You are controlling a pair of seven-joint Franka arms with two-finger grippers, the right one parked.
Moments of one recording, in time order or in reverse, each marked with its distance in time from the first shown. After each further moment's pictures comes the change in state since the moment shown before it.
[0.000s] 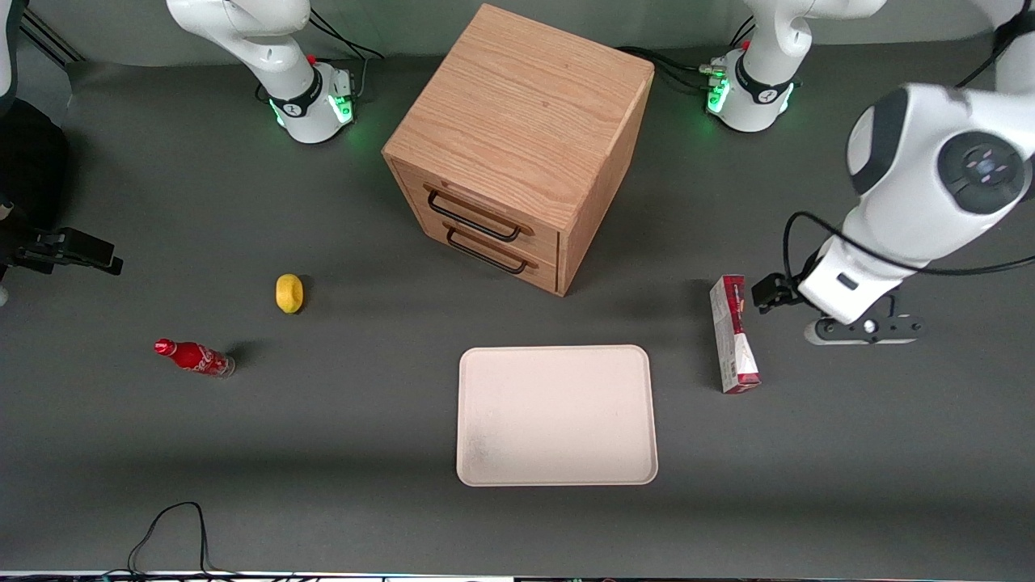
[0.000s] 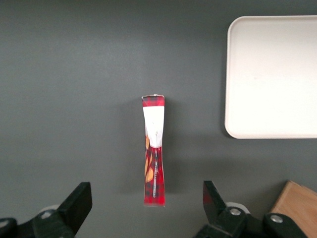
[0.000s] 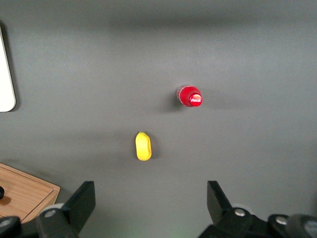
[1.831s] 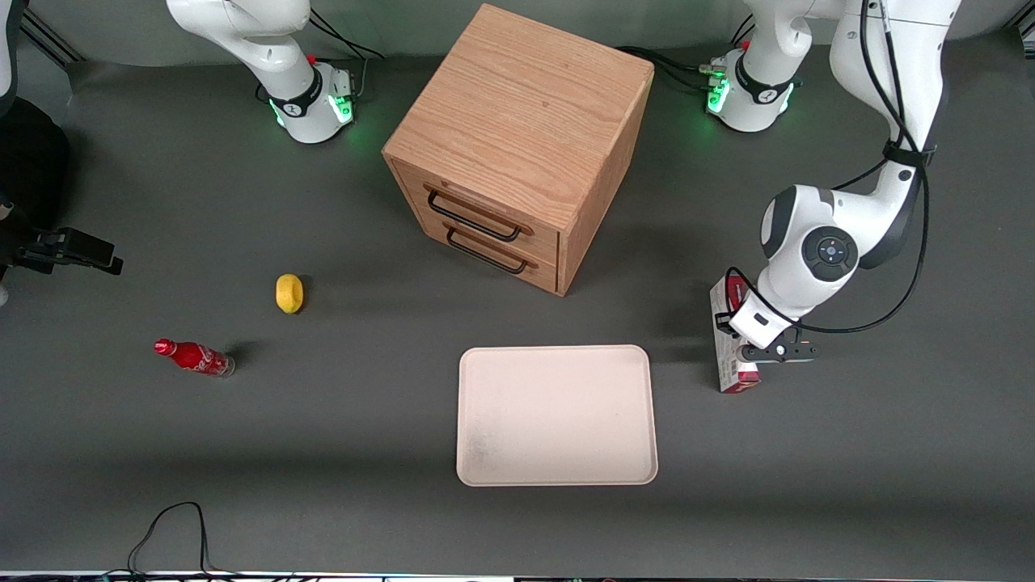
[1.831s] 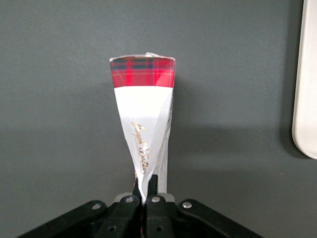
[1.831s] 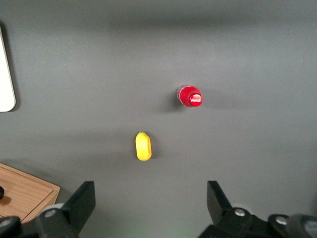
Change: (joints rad) arm -0.003 0.187 -0.004 -0.299 0.011 0.483 -0.031
